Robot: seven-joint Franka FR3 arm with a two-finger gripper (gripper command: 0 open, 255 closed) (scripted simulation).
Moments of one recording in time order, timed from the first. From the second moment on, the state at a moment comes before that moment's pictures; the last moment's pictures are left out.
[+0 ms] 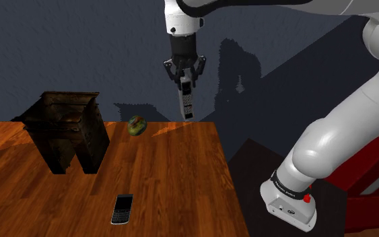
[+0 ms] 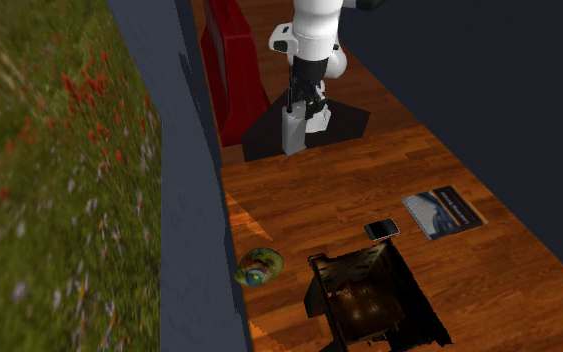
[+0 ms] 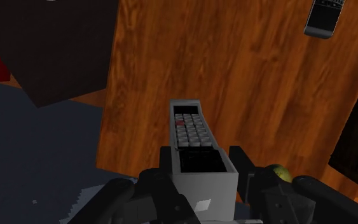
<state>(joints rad) -0.07 -0.21 0.38 -1.88 0.04 1.55 0.87</state>
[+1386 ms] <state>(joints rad) -0.07 -0.11 0.39 -1.47 0.00 1.24 0.89</state>
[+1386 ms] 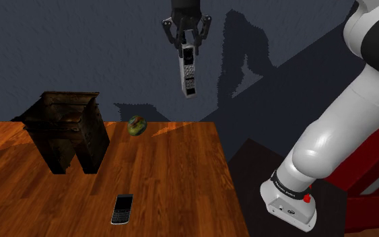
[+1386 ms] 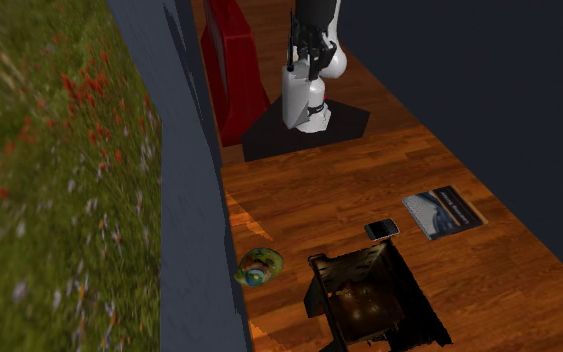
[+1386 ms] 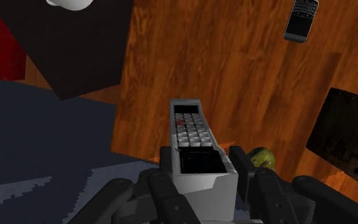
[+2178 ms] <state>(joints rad) 0.02 -0.03 0.50 -1.54 0.01 1.37 1.09</state>
